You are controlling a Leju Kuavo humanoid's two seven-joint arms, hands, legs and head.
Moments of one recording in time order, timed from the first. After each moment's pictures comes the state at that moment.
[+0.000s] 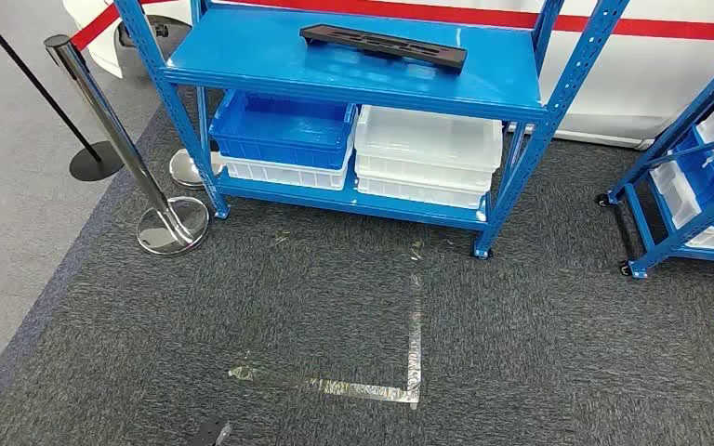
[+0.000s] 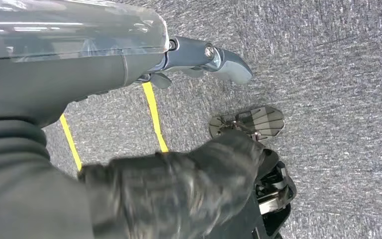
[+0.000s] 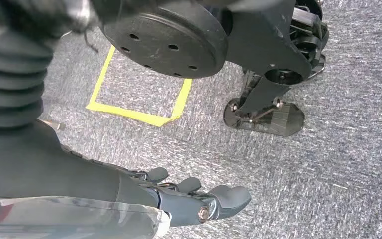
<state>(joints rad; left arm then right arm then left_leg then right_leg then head) 0.16 0.00 0.01 -0.40 0.00 0.00 0.00 0.16 0.00 -0.01 -0.38 0.00 0.00 0.01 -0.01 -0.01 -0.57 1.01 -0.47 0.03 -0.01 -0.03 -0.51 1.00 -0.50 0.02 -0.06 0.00</state>
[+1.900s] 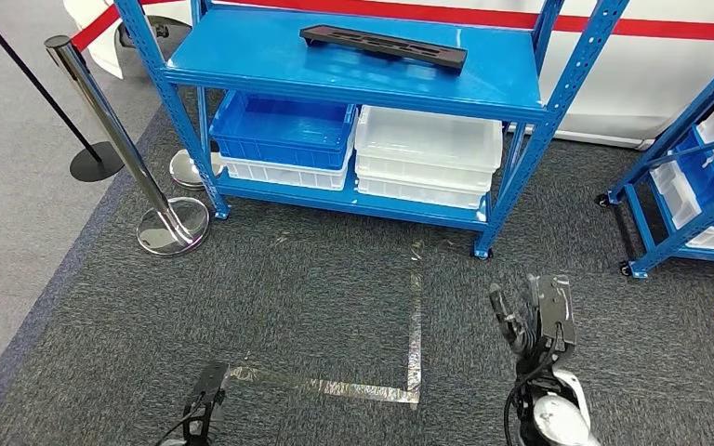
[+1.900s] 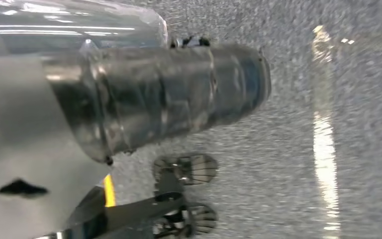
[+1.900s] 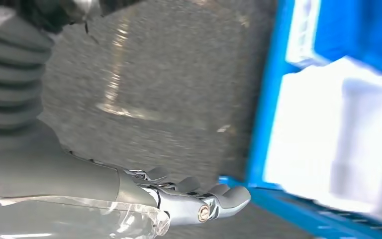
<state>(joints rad) -0.03 -0.03 -0.04 -0.33 -0.04 0.31 -0.04 -0.14 -0.25 0.37 -1.20 -0.18 -0.60 -0.06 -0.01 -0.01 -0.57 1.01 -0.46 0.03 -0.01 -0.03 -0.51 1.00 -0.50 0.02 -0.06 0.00</state>
